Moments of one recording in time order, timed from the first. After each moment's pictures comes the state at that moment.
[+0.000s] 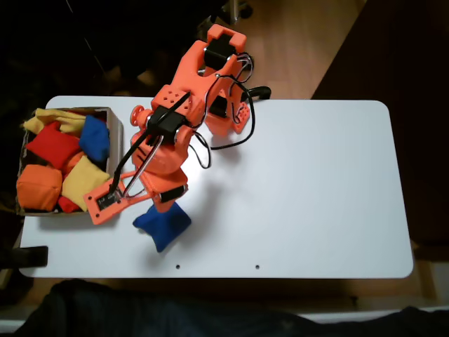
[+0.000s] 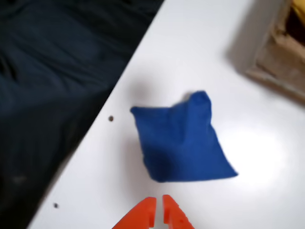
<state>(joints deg) 24.1 105.8 94.0 73.1 -58.8</state>
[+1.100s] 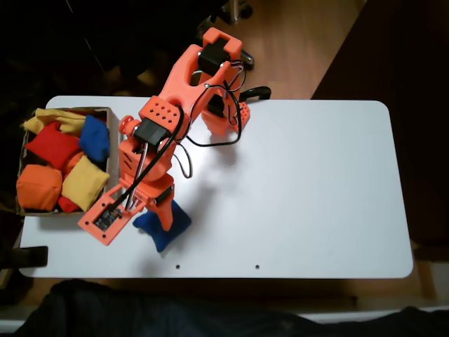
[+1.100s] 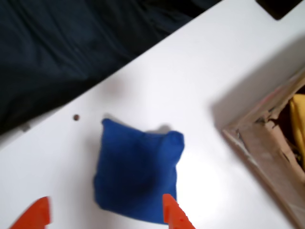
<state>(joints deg) 30.0 101.3 98.3 63.2 -86.9</state>
